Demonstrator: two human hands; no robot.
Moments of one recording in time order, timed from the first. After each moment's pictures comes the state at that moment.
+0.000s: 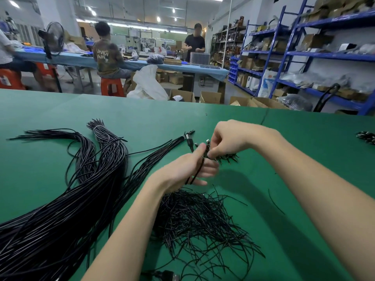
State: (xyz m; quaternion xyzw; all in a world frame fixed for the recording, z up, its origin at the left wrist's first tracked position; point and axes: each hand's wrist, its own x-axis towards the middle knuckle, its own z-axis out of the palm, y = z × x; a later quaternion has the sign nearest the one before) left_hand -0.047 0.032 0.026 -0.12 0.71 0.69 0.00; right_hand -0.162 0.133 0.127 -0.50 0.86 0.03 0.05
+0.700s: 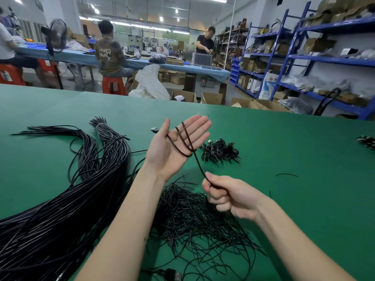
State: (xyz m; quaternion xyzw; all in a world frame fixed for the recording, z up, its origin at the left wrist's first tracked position) left_hand -0.034 0.008 0.050 0.11 0.28 0.94 -0.17; right_hand -0.132 0.180 0.002 -0.32 0.55 -0.55 0.54
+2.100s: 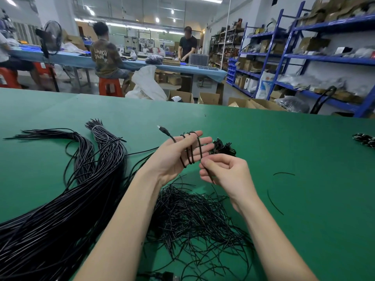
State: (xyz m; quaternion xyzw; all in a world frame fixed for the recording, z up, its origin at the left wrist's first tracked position) left_hand -0.037 0.019 0.046 -0.03 0.48 0.86 -0.17; right_hand -0.102 0.164 0.029 -0.23 0.66 -0.69 0.19
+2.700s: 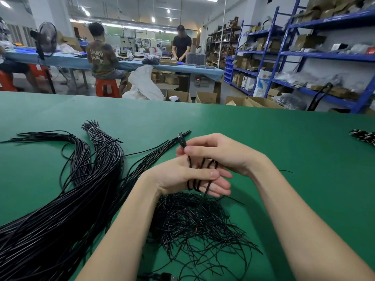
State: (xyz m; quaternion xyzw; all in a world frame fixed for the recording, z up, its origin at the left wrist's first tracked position) left_hand -0.023 0.039 0.039 0.12 0.62 0.77 0.08; right_hand -0.132 0.153 0.088 -0.49 0.69 -0.43 0.31
